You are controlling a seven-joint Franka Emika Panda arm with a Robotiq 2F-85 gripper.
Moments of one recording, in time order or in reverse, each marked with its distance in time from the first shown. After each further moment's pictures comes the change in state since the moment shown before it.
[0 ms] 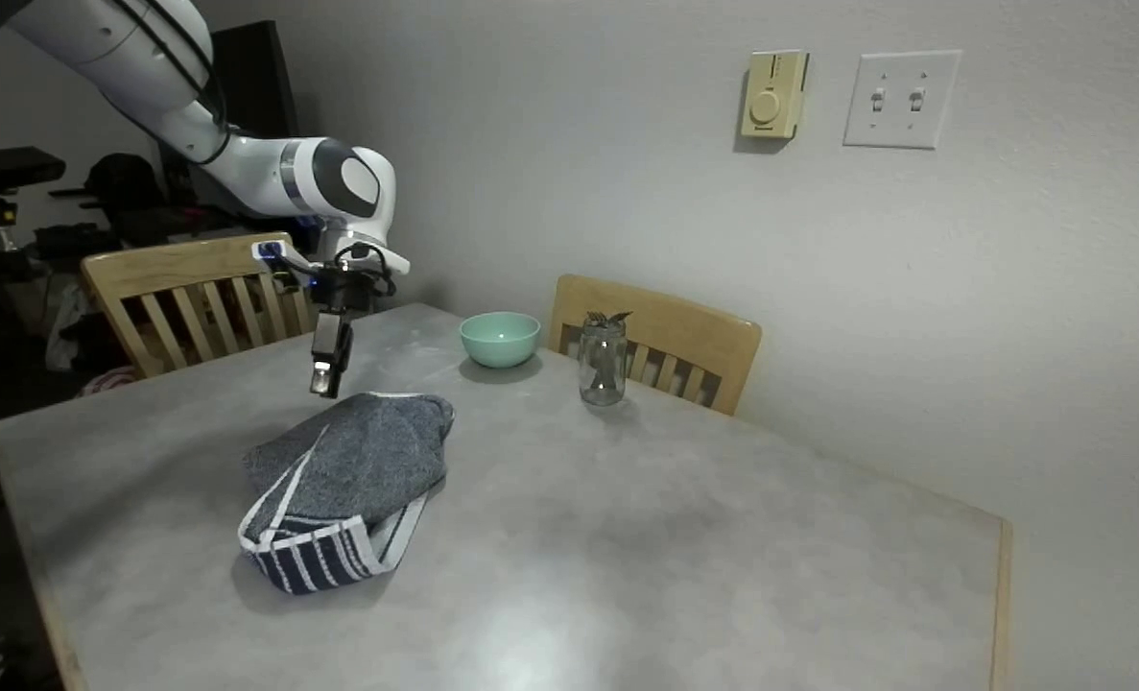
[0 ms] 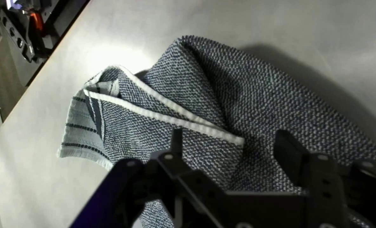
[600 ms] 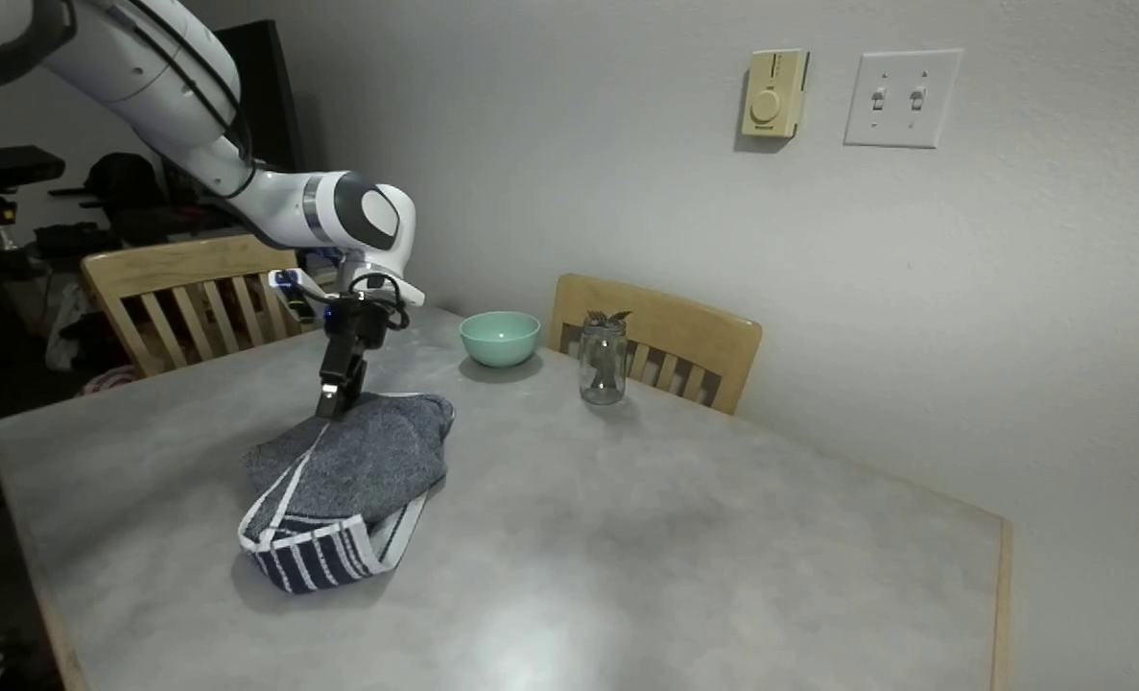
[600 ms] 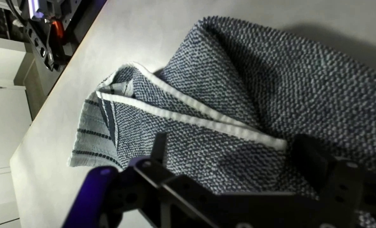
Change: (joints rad) arm -0.009 0.073 -0.040 0.020 0.001 -0.047 0.006
